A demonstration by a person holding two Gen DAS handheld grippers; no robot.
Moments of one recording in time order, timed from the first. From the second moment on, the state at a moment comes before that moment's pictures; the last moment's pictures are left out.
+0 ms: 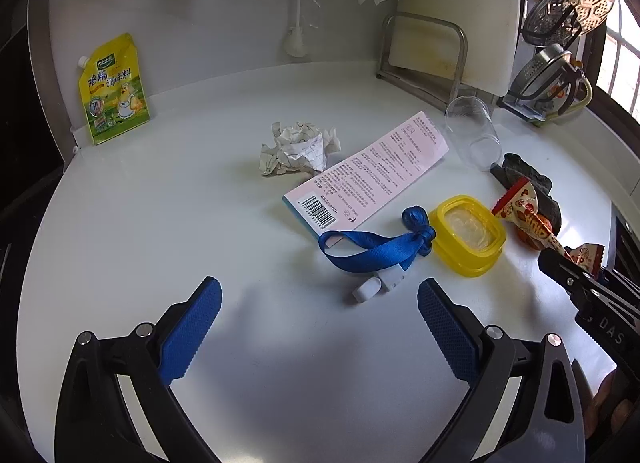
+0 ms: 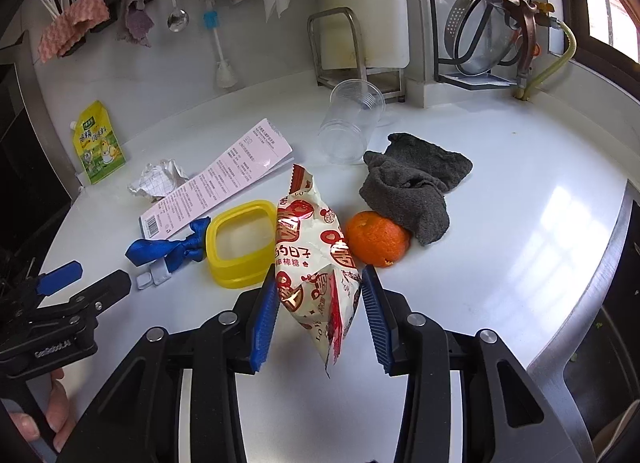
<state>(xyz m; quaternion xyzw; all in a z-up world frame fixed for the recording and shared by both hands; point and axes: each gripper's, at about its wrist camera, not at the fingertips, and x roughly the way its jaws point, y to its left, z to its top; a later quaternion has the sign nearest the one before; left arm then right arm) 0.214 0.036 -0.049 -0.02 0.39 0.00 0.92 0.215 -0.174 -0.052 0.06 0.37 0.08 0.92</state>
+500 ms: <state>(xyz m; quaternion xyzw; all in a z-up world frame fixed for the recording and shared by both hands) 0.254 0.008 -0.060 -0.01 0.42 0.02 0.91 0.201 -0.207 -0.054 0.10 0.37 0.09 0.92</state>
